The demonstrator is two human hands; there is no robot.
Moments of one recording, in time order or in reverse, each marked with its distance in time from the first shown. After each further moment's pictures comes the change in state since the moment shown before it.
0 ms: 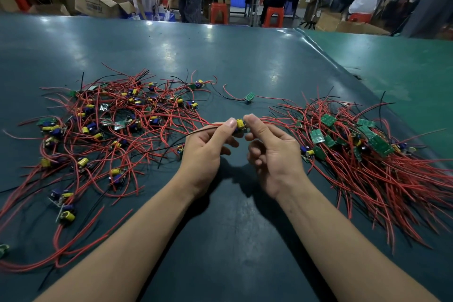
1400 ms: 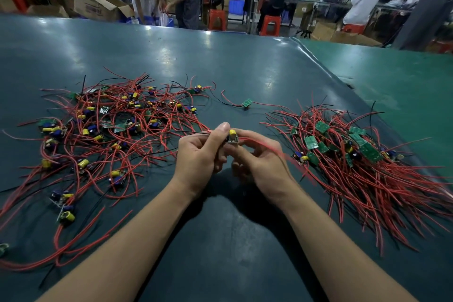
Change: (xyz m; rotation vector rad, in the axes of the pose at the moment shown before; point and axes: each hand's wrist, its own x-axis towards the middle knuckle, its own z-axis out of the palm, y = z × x) left_hand -0.002 0.001 -0.008 -0.035 0.022 0.103; right_hand -0.004 0.007 -0.010 -0.376 -0.384 -0.263
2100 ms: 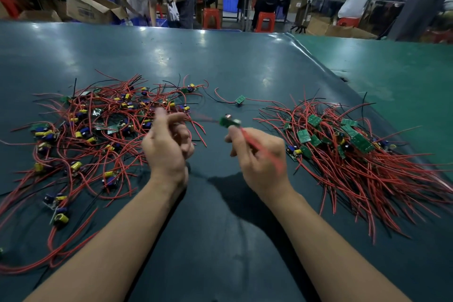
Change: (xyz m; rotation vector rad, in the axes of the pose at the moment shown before) left_hand 0.017 0.004 -0.013 -0.333 0.374 -0.032; right_hand -0.002 0.003 -0.001 -0.585 0.311 -0.512
